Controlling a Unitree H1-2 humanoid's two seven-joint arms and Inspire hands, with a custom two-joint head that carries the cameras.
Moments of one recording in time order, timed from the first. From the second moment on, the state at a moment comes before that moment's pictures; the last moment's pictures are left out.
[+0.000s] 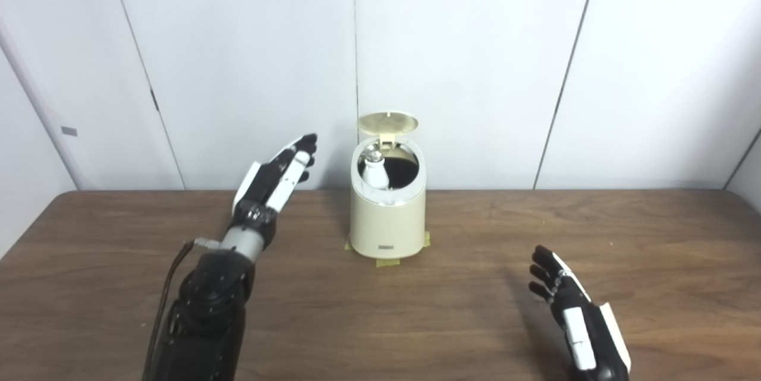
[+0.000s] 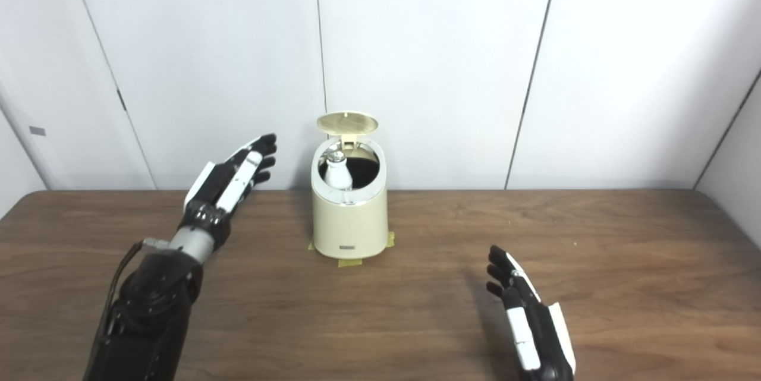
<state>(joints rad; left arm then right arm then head) -0.53 0.14 0.01 0.05 0.02 0.29 -0.11 0.07 -0.05 -0.04 -0.13 -0.07 -0.12 -0.02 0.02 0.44</state>
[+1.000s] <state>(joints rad) -0.75 0.18 -0.07 0.23 0.12 0.22 -0.12 0.09 -0.05 -0.05 -0.19 0.14 0.06 0.02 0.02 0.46</state>
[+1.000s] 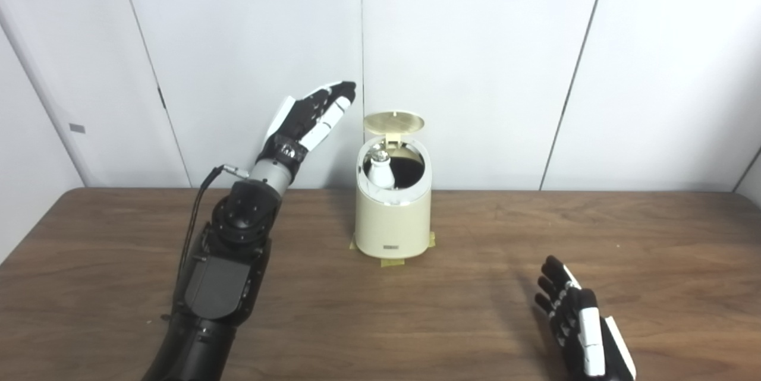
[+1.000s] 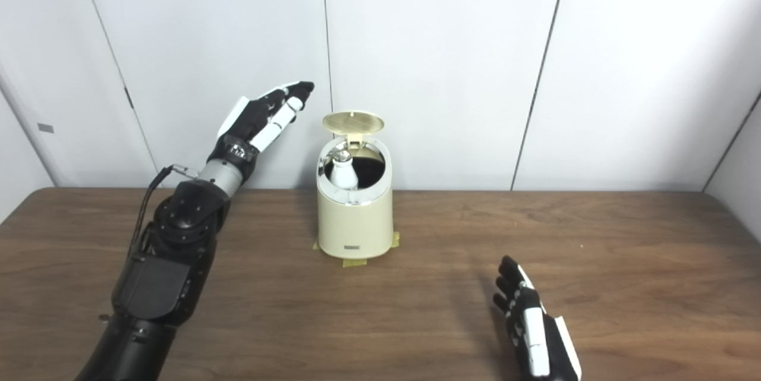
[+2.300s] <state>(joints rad) -0.82 0.30 -0.32 0.25 0.46 0.24 -0.24 0.07 -0.09 -0.05 -0.26 -0.02 0.18 0.01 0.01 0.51</state>
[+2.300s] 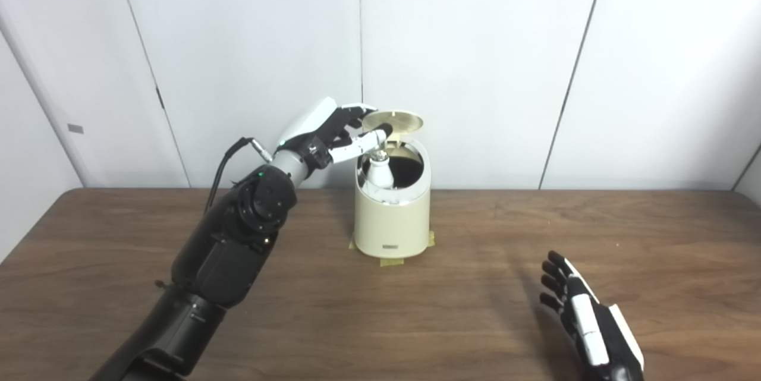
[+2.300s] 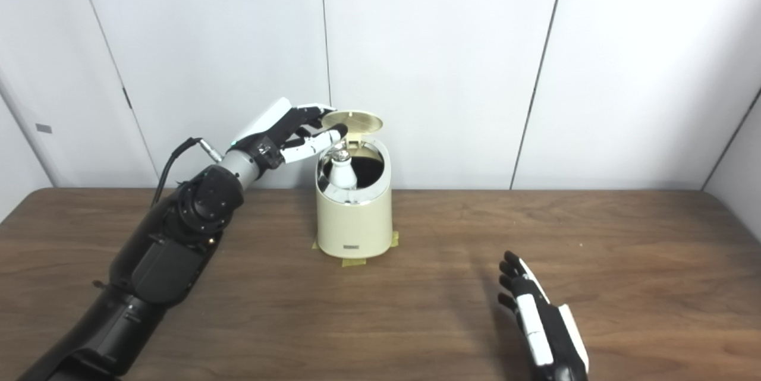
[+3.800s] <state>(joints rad) -0.84 0.42 -0.50 0.19 0.96 -0.06 -0.33 0.08 -0.10 0.00 -0.30 -0.14 0.20 0.01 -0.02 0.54</state>
